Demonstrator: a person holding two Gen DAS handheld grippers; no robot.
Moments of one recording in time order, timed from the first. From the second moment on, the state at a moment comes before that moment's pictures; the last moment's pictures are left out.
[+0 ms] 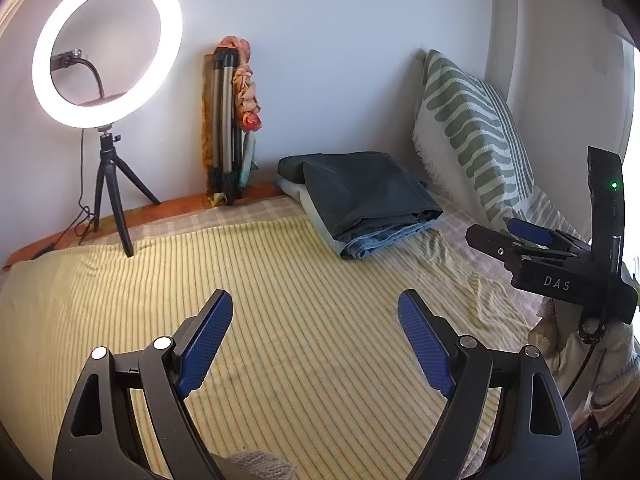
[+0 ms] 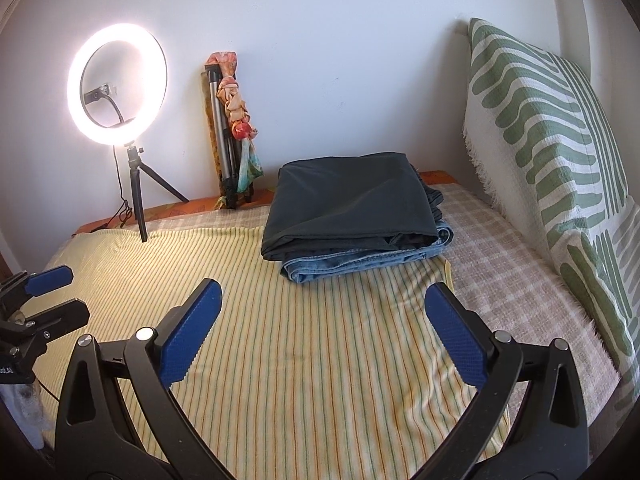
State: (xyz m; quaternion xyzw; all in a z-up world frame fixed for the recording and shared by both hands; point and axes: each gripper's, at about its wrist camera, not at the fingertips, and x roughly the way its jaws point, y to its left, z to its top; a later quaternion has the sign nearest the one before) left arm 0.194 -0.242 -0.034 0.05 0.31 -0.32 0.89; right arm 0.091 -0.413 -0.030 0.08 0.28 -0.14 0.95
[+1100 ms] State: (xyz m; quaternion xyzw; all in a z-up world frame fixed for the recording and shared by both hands) left arm 0.196 -0.231 -0.034 0.04 0.31 -0.32 0.89; right arm 0.102 -0.405 -0.039 0.06 0.29 -0.14 0.94
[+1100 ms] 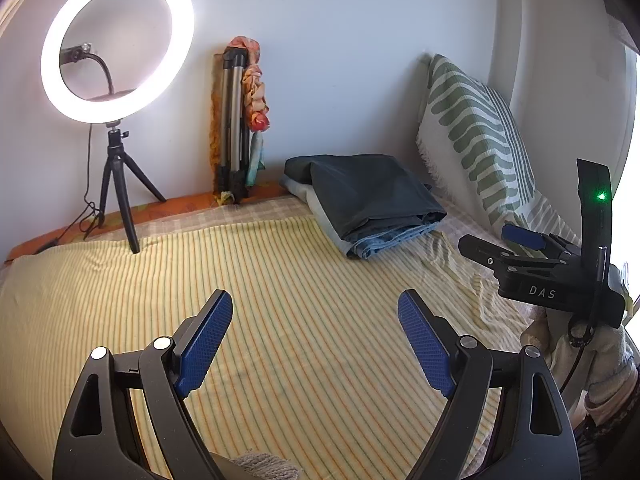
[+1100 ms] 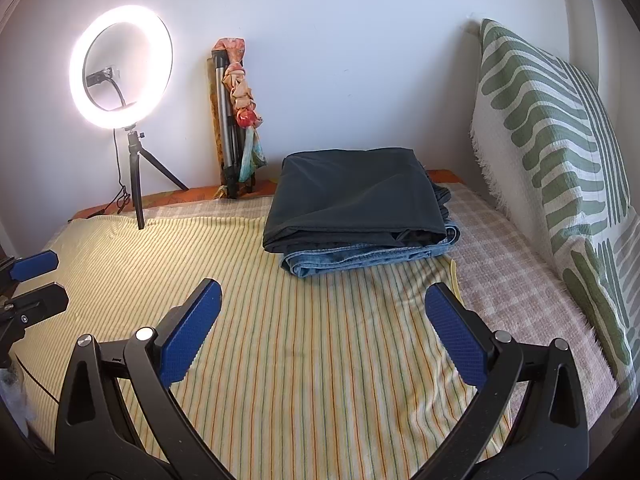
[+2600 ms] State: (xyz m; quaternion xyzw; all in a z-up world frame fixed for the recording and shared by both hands) left arm 0.190 -0.233 -0.030 0.04 0.30 -0.33 0.89; right arm 0.100 -0.408 -0.045 0.06 0.30 -0.14 0.94
